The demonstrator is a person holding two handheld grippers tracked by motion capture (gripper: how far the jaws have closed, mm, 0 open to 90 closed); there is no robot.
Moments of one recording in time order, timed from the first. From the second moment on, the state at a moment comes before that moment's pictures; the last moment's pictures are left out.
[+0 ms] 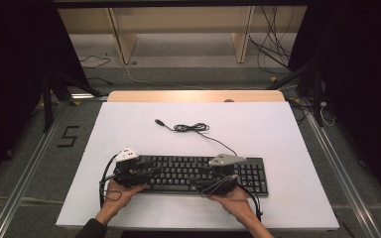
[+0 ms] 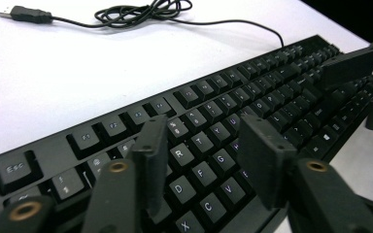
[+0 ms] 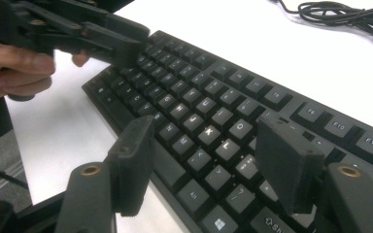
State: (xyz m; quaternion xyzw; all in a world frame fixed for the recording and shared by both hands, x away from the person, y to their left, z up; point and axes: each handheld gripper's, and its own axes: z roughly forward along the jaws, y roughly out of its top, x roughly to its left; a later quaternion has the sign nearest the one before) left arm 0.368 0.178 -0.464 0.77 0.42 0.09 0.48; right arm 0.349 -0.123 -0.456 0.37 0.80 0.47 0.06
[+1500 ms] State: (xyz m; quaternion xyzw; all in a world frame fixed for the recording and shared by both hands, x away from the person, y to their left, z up) left arm 0.388 0.139 -0.481 0.82 0.41 0.10 0.40; right arm 0.330 -0.134 -0.455 0.35 0.80 0.47 0.07
